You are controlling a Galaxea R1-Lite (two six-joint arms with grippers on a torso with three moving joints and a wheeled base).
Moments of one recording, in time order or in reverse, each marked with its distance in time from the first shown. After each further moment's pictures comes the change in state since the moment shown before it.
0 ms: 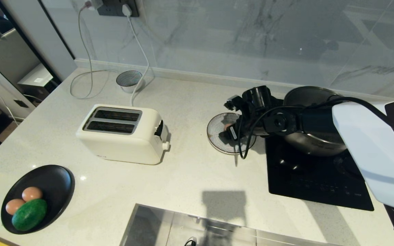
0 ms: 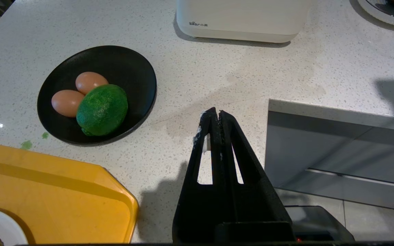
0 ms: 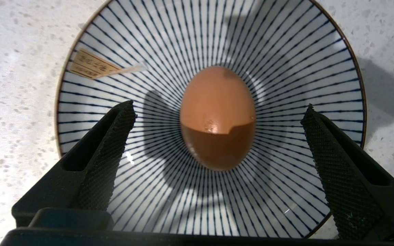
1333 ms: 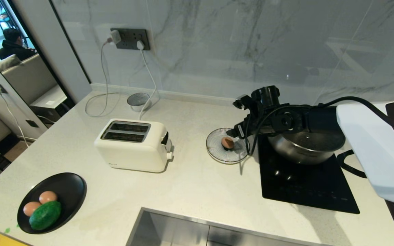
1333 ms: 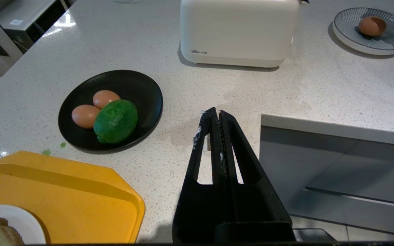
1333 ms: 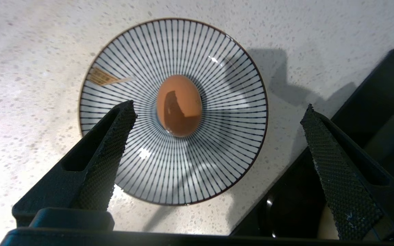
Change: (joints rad) left arm 0.001 0.000 0.000 0.000 0.000 0.002; right arm -0.067 0.011 0.002 -0.024 0.038 0.000
